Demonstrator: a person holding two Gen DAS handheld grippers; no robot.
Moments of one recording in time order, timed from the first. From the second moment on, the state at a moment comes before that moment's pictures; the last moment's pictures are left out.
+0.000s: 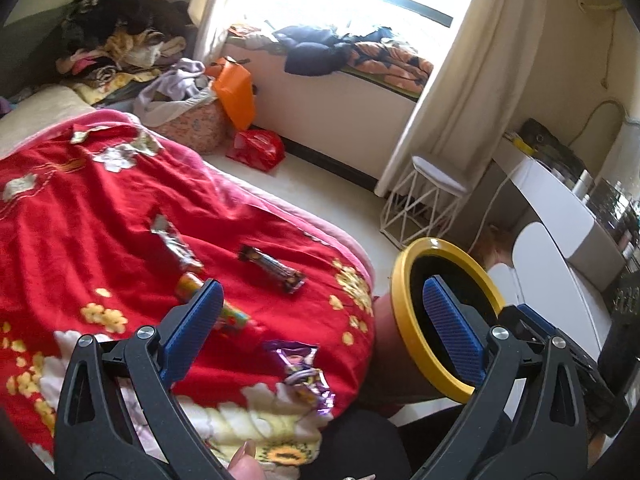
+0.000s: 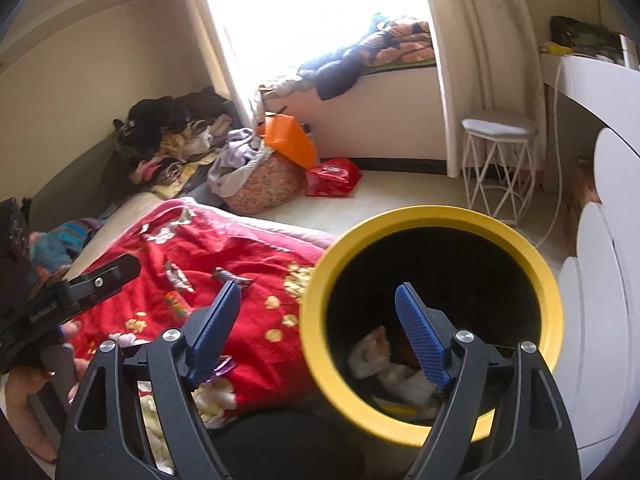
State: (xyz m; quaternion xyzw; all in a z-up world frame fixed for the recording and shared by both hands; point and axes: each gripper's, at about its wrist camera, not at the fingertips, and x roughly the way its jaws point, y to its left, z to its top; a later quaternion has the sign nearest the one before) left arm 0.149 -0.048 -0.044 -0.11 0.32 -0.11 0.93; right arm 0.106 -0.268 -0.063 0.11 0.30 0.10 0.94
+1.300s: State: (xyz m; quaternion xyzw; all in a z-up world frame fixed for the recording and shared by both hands) left arm 0.126 0.062 -0.043 -0.16 0.32 0.00 0.93; right arm 0.090 -0.135 -0.076 -0.01 0.33 0.22 0.92
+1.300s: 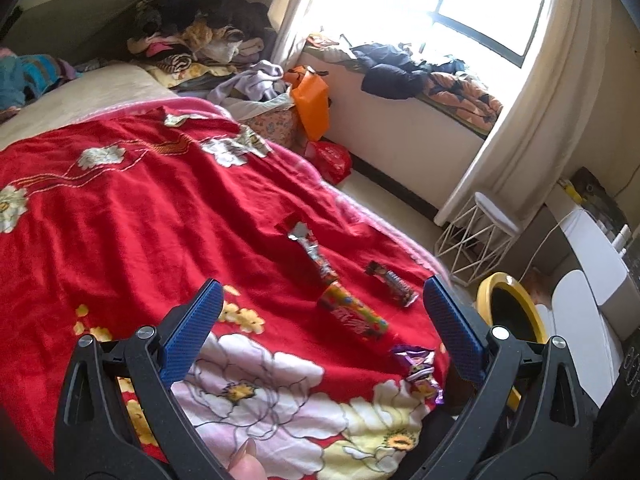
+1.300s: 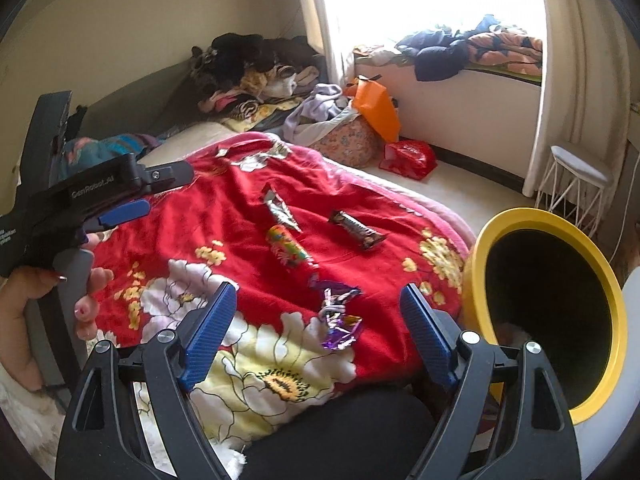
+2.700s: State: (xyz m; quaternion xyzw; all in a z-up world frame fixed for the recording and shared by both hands) left arm 0.207 0.013 -0.131 -0.21 0.47 -0.05 0.85; right arm 0.148 -0.124 -0.150 -0.02 0.46 0.24 0.85
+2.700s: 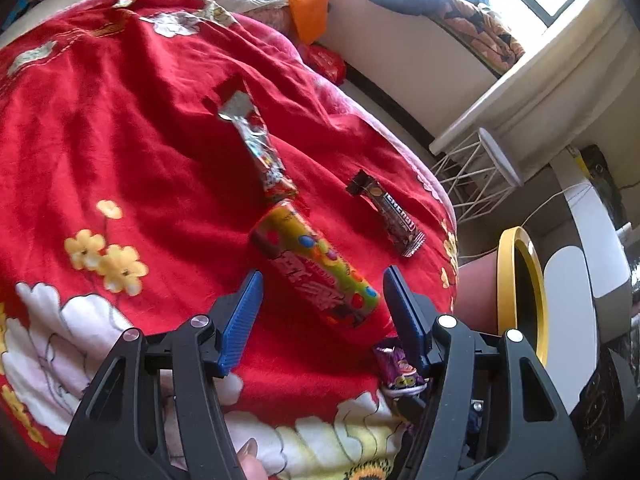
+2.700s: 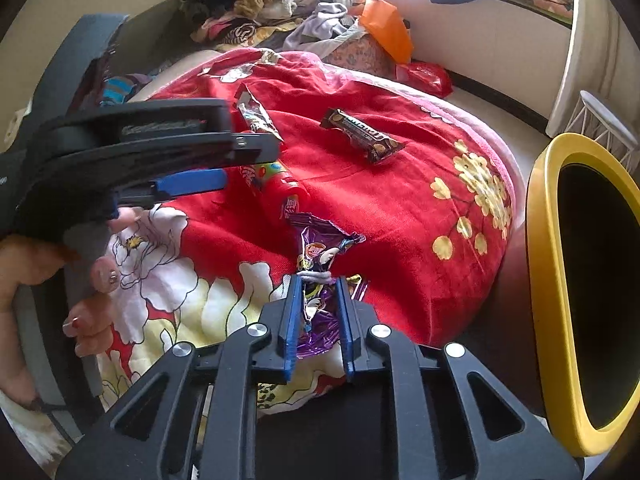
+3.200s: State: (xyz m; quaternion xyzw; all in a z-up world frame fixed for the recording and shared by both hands) left arm 0.218 0.017 -0.155 -0.26 0.49 -0.04 0.83; right arm 0.147 -0.133 -0.148 0.00 0.46 0.24 0.86
